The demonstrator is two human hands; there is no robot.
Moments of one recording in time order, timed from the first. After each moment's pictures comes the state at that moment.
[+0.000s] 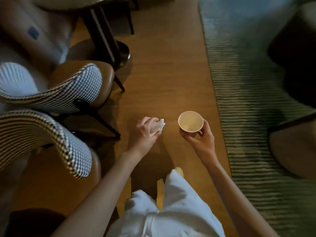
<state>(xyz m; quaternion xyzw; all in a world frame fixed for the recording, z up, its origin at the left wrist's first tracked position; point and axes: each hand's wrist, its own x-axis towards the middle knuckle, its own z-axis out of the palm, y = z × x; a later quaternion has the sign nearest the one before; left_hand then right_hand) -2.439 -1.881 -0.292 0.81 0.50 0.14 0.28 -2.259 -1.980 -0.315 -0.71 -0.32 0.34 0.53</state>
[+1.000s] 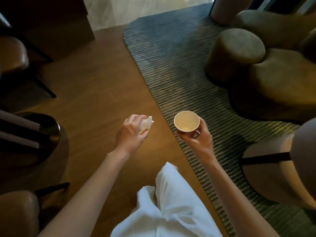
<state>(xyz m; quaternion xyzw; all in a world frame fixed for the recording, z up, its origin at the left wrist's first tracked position) -1.973 -1.356 -0.292 0.89 0.32 0.13 0.31 -1.836 -1.539 -0.286 -0.81 -0.21 0.18 0.51</state>
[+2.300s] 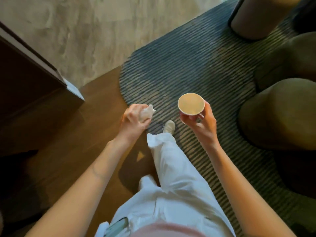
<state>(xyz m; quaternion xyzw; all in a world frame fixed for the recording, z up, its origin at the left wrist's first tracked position) -1.260 -0.529 -0.302 0.89 0.26 0.06 0.36 -1.138 -0.721 -0.319 -0.80 -0.21 0.11 0.56</state>
